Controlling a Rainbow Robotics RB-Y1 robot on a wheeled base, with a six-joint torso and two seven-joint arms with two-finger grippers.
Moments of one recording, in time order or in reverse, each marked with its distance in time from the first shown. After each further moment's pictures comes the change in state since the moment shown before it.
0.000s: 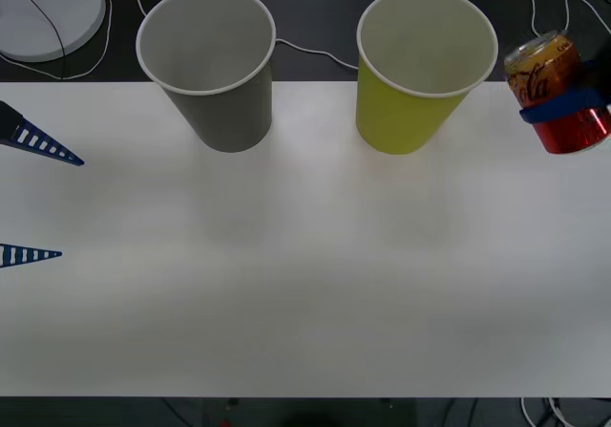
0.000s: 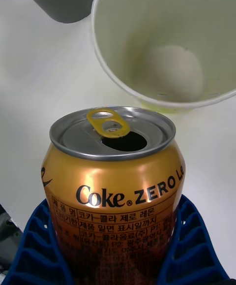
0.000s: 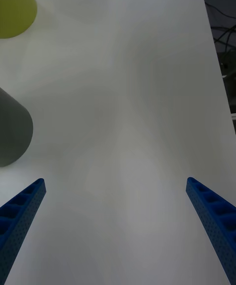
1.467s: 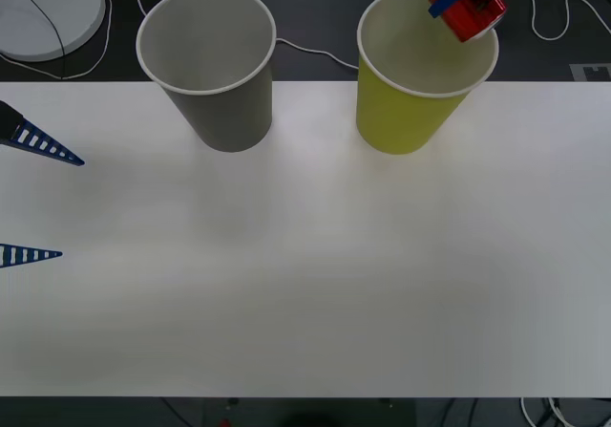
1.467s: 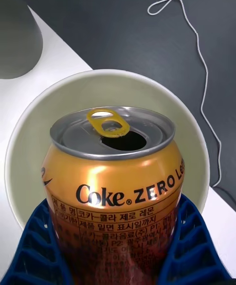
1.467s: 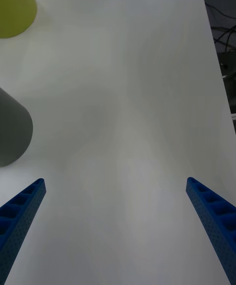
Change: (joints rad) right arm -0.688 0.432 0.423 0.679 0.418 -0.019 0.129; left arm 0.000 0.000 0.000 0.000 0.000 0.000 0.000
